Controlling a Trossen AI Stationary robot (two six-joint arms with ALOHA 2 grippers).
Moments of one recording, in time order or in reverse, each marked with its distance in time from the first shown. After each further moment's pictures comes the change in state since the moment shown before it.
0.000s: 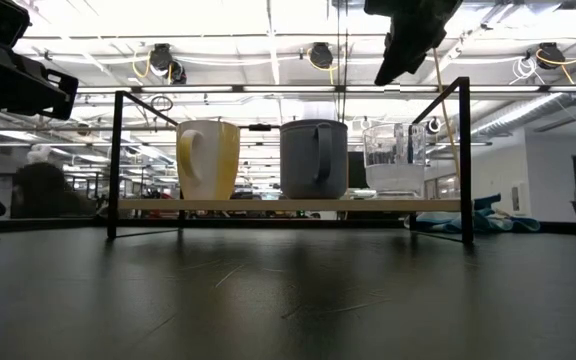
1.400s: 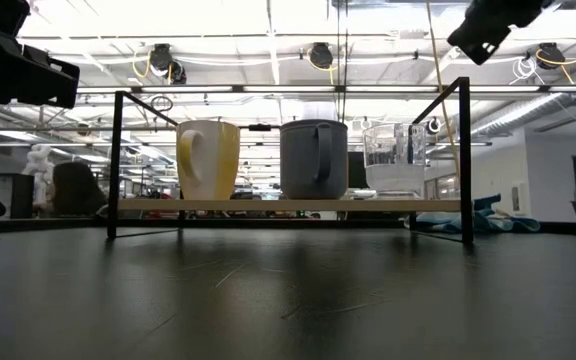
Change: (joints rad) left arm 0.000 0.000 0.000 0.065 -0.053 0.075; right arm 0.146 -0.528 -0.369 0.166 0.001 0.143
